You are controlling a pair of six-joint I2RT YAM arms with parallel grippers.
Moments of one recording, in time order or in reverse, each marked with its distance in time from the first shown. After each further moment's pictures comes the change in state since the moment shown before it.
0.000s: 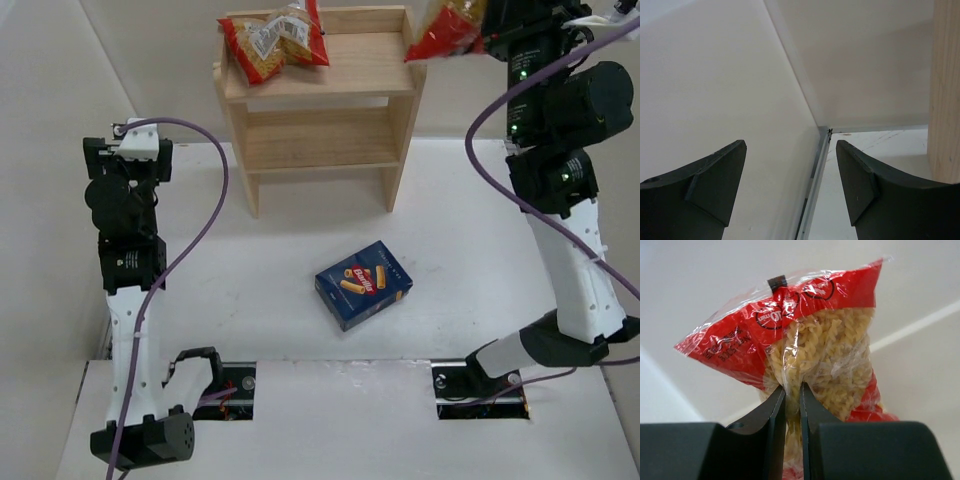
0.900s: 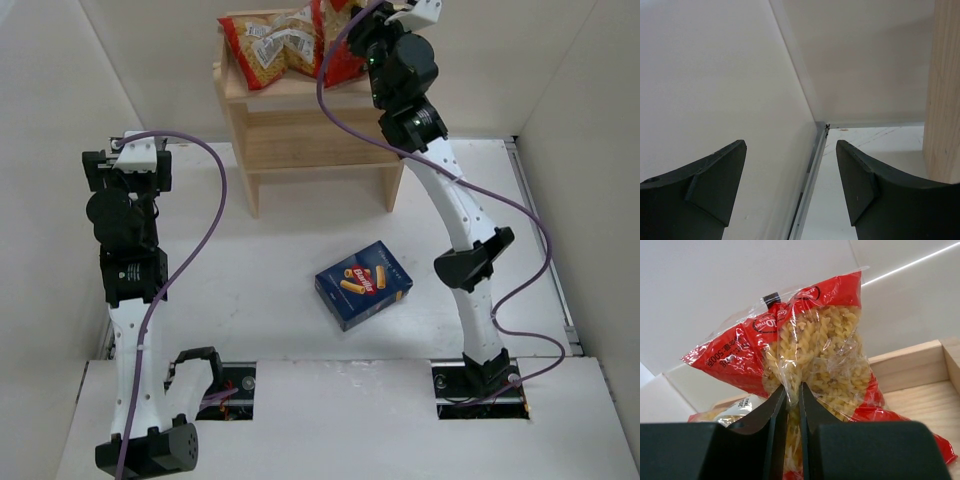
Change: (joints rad) left arm 0.017 -0.072 -0.073 -0.001 0.000 -0.035; right arm 0.140 0.734 0.550 0.024 0.018 -0.129
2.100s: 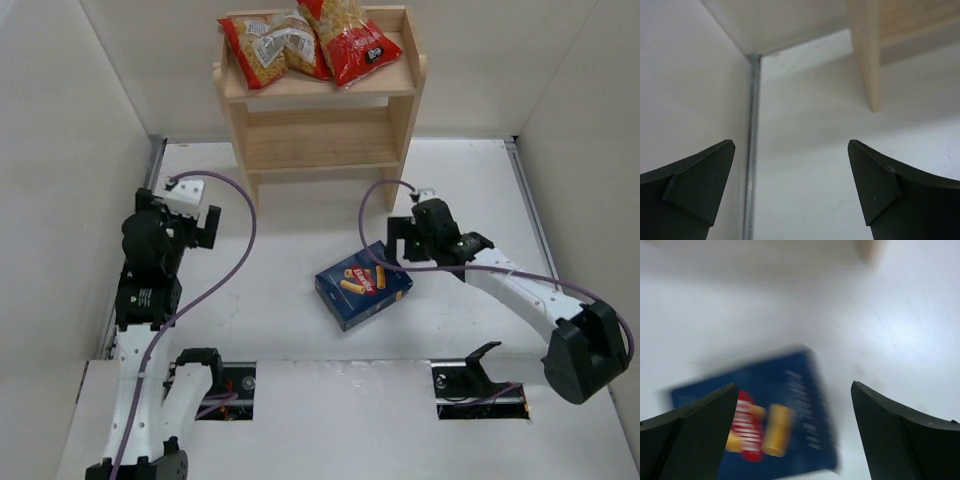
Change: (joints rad) left arm -0.099 -0.137 -0.131 -0.380 0.121 0.002; right arm 0.002 -0.975 -1.790 -0.310 -0.298 0.064
